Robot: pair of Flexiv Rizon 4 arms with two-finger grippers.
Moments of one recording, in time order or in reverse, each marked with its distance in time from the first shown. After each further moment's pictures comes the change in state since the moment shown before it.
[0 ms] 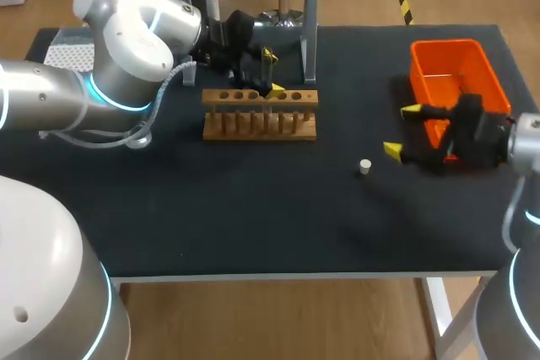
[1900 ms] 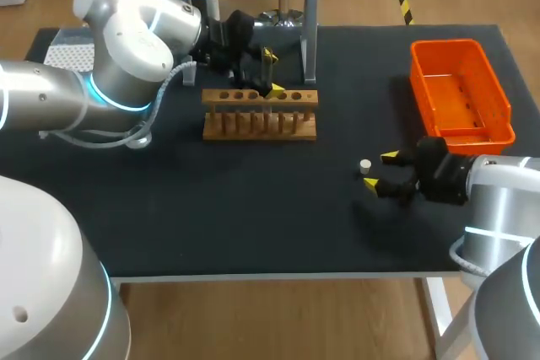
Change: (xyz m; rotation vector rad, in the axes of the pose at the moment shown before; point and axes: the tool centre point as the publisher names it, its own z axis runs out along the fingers) left arm 0.000 0.000 0.000 0.000 0.000 0.000; right arm 0.013 -0.089 0.053 0.161 -0.102 0.074
